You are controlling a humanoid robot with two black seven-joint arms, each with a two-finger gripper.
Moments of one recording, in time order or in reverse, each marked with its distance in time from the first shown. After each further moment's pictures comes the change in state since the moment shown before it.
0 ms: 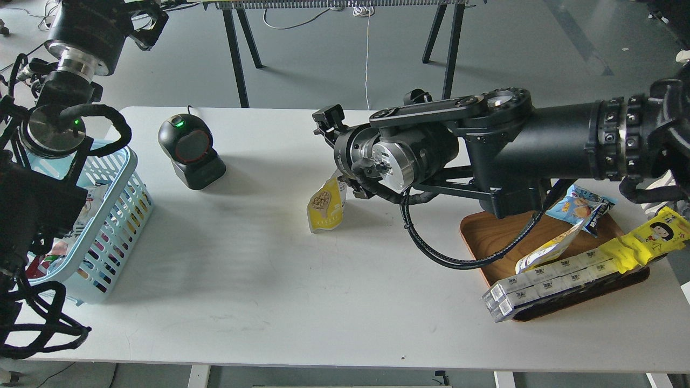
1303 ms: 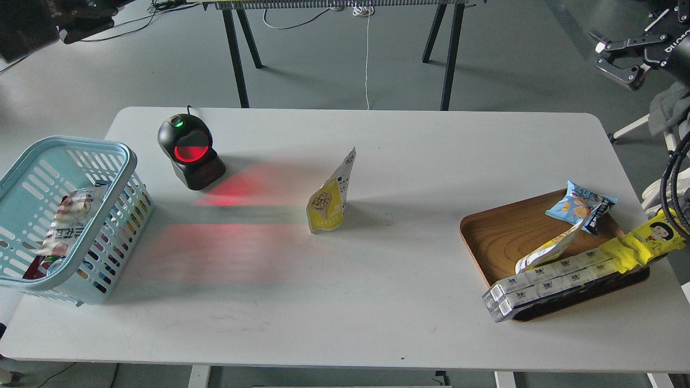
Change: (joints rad) left arm -0.039 0.748 0.326 -0.731 0.641 -0.064 0.086; right arm -0.823 -1.013 0.902 -0.036 0.095 0.775 0.182
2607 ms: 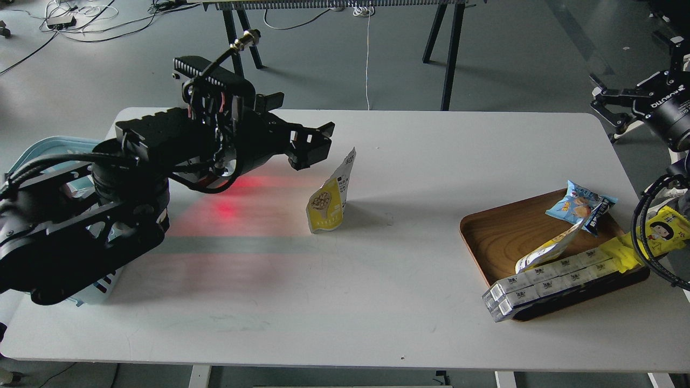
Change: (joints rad) left arm 0.005 -0.581 0.285 -0.183 1.142 -0.061 0.435; right arm -0.131 0.150 0.006 -0.192 0.051 0.139 0.029
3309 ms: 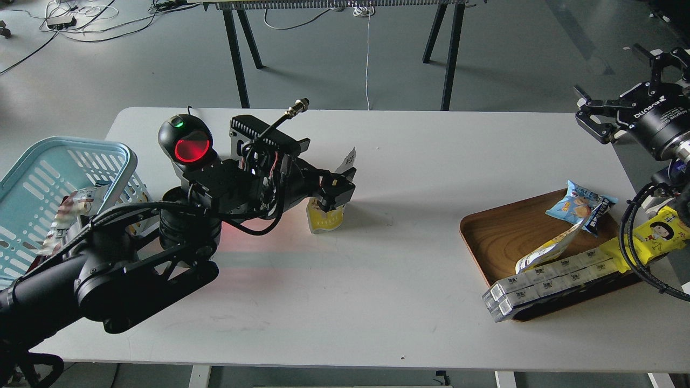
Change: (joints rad) left arm 0.132 -0.166 0.005 0.118 0.161 0.000 -0.007; right arm -0.016 0.031 -0.003 0.001 -0.006 0.000 0.001
